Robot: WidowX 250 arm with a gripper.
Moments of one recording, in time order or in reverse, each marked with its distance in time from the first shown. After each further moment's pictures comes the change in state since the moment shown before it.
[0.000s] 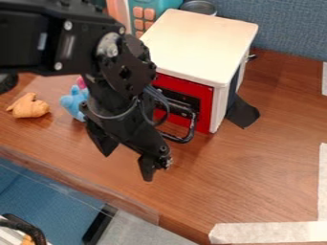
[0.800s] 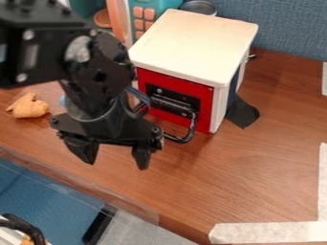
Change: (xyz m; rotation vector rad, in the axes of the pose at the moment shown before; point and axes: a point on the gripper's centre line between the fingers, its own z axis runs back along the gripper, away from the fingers) arm -0.008 0.011 0.014 0.026 -0.078 0.453
